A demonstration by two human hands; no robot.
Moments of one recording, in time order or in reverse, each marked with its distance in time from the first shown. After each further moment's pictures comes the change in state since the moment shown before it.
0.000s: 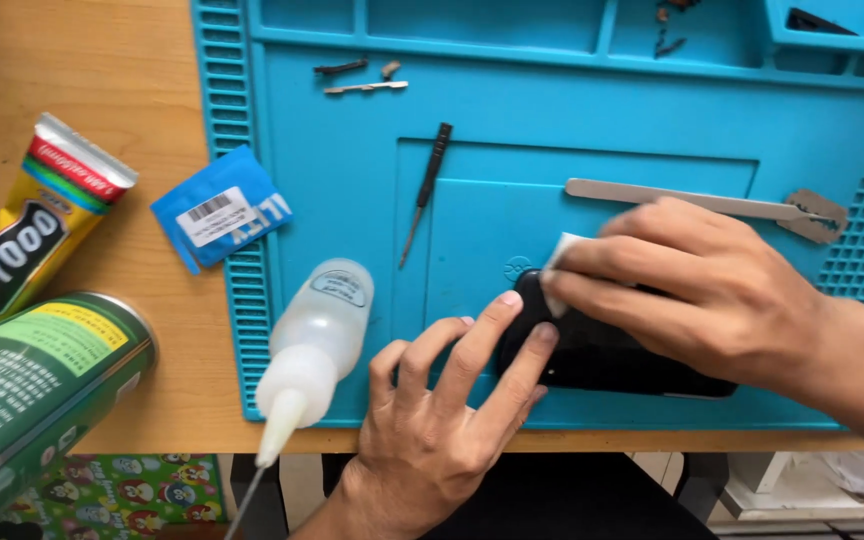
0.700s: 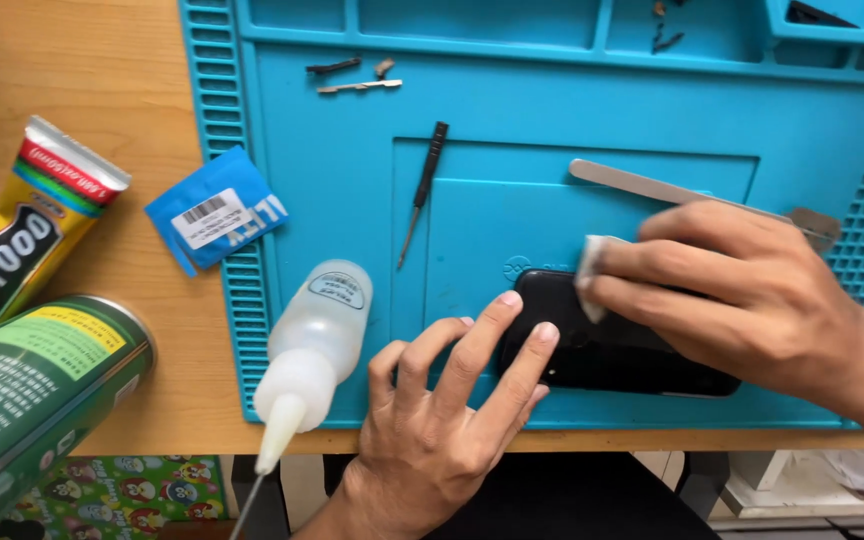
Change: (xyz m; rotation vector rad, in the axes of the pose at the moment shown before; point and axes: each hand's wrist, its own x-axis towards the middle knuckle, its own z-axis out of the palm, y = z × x) left_hand -0.003 0.000 0.002 0.017 -0.018 -0.013; right_hand -0.004 0.002 -0.001 -0.029 0.029 -0.014
